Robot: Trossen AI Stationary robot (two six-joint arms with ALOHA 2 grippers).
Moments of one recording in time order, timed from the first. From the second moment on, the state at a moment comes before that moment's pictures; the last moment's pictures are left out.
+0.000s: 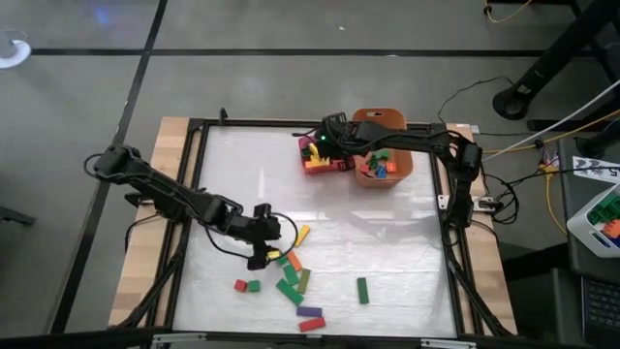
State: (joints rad) left arm -0.38 1.41 0.92 -0.42 -0.19 -0.33; right arm -0.33 1.91 1.56 -0.76 0.43 -0.73
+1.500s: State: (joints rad) left arm -0.38 1.75 0.92 -0.30 -0.11 0.13; right arm 0.45 1.90 1.56 -1.11 0.29 -0.12
